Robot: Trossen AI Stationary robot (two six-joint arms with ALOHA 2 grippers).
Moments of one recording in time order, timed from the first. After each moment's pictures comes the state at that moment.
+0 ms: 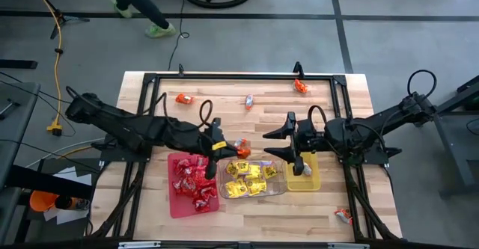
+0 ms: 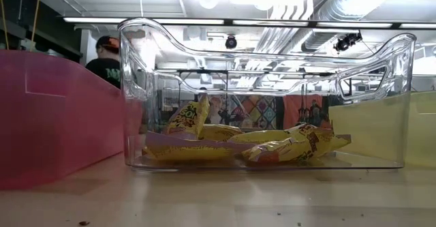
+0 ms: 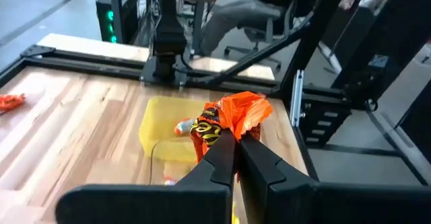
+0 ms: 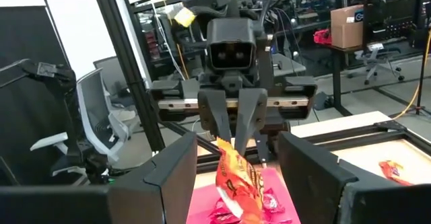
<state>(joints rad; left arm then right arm) -0.30 1.36 1.22 -0.19 -0.22 -0.25 0.37 1.15 0.97 0.22 0.31 0.21</state>
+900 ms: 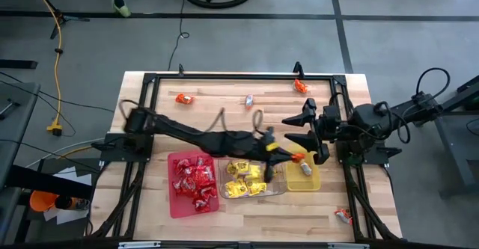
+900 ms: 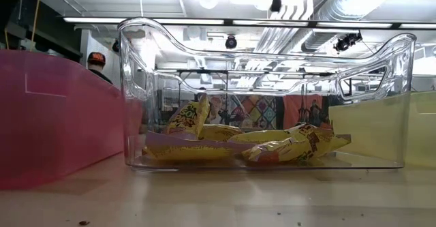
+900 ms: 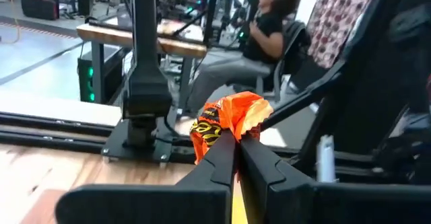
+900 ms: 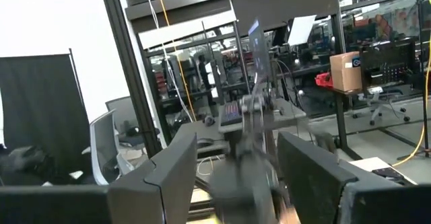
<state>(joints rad) -0.18 2.01 1.48 0.47 -0.09 -0.19 0.37 0.97 0.97 0.22 0.31 0.15</state>
